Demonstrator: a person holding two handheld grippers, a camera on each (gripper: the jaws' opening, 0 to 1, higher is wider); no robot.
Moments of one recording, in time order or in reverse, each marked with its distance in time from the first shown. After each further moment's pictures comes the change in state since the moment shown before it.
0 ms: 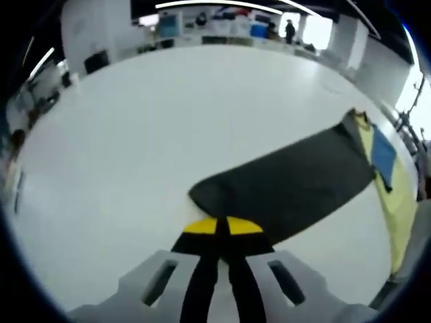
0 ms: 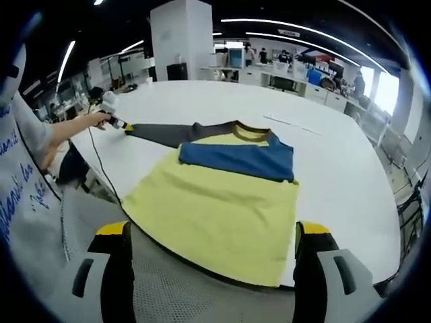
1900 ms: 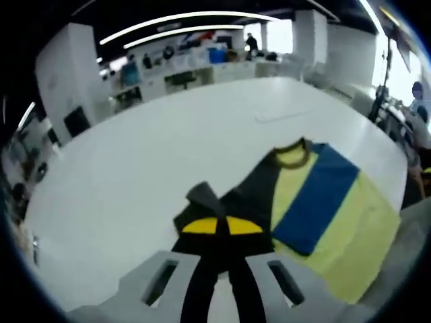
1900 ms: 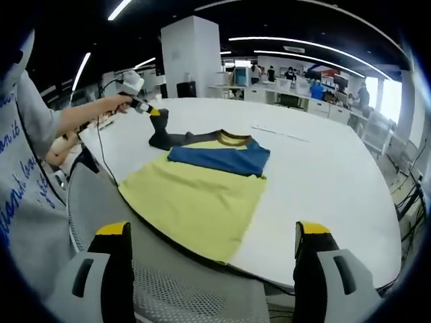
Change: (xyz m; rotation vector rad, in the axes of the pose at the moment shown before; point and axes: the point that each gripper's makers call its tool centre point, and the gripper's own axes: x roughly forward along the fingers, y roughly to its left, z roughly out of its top) left arm -0.063 -0.236 0.116 0.232 -0.167 -0.040; right arm -0.063 -0.082 -0.051 -0.027 -0.134 0.095
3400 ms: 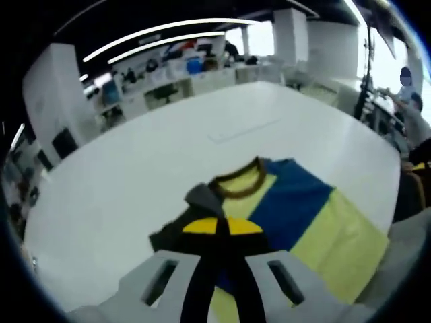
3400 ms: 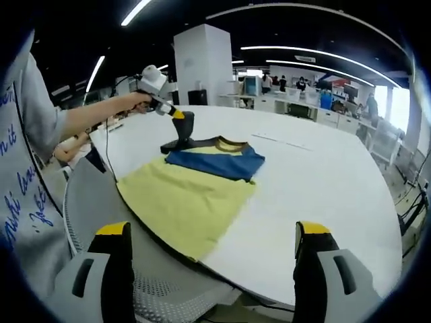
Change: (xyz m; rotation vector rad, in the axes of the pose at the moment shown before) left arm 0.024 -0.127 0.051 0.086 -0.045 -0.055; right arm -0.014 -0.054 -0.005 -0.039 -0.078 0.056
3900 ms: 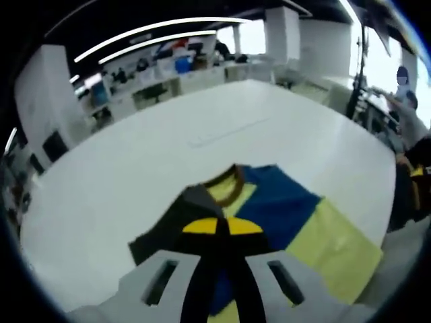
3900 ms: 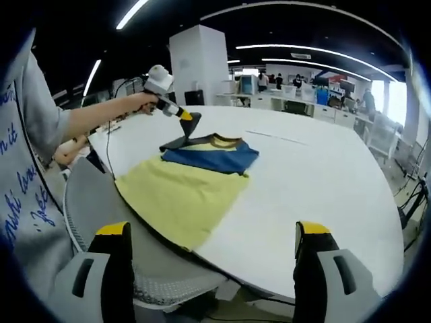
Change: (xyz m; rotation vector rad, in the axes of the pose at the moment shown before) left arm 0.028 -0.048 0.017 0.014 0.005 -0.058; right arm -0.011 -0.013 -0.018 0.024 0.018 -0.002
